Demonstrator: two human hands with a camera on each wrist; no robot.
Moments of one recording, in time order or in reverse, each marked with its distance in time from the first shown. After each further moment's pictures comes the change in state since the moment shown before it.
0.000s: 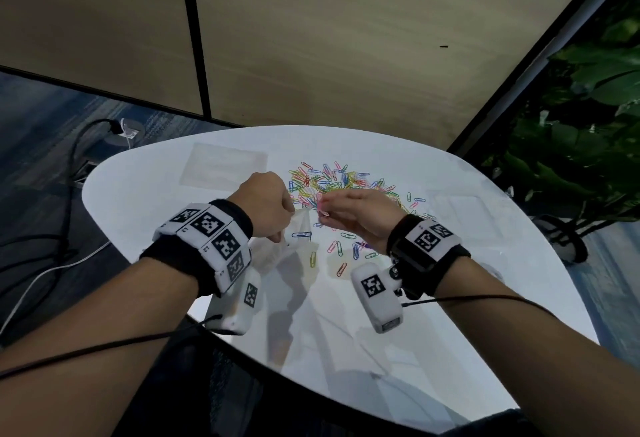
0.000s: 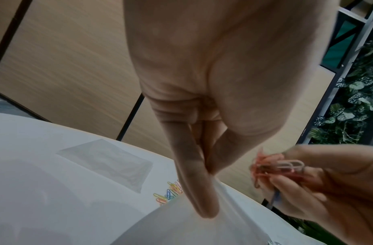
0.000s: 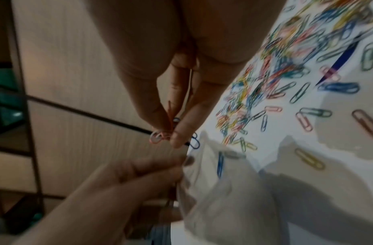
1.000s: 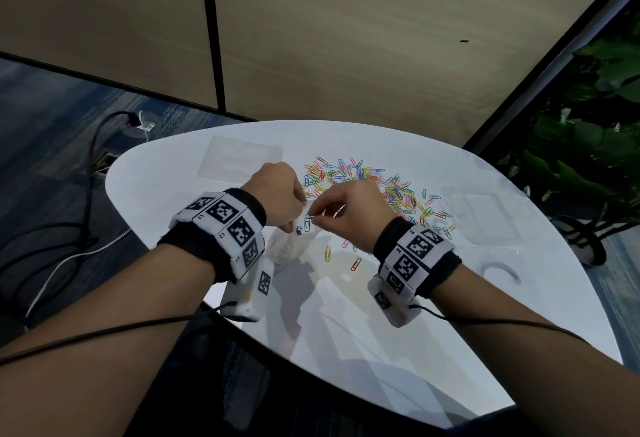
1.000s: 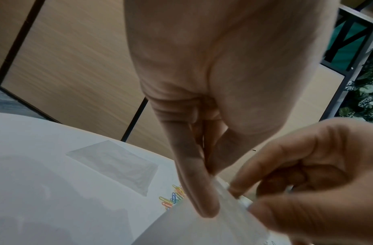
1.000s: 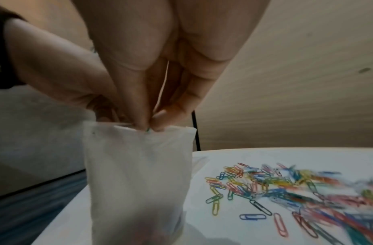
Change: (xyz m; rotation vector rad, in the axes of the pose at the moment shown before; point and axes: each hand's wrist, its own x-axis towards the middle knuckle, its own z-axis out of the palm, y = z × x) left_hand -0.002 -0.005 -0.008 -0.028 0.017 -0.020; right_hand -0.004 0.011 0.032 -1.140 -0.057 -0.618
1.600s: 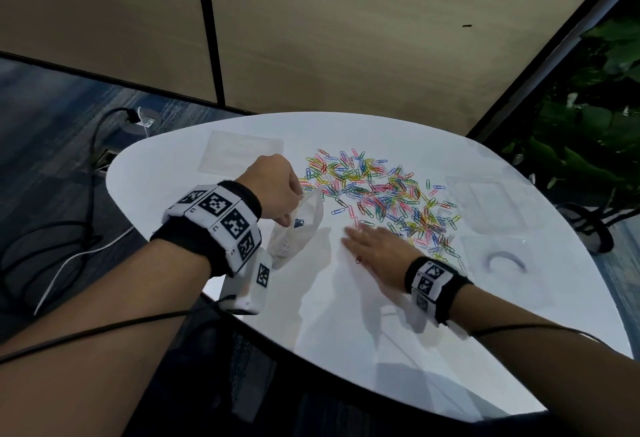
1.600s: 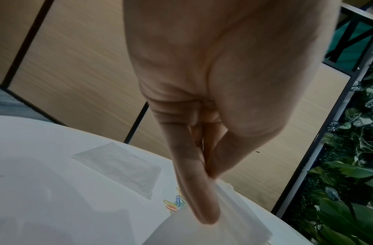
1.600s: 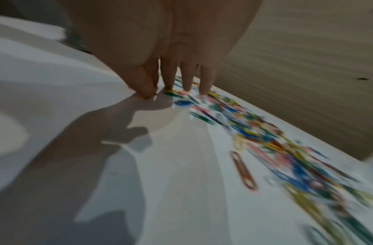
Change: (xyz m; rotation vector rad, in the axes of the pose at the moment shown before) left_hand 0.002 -0.006 -0.005 0.008 -0.014 -0.023; right_hand -0.051 0.142 0.054 -0.775 -0.385 -0.185
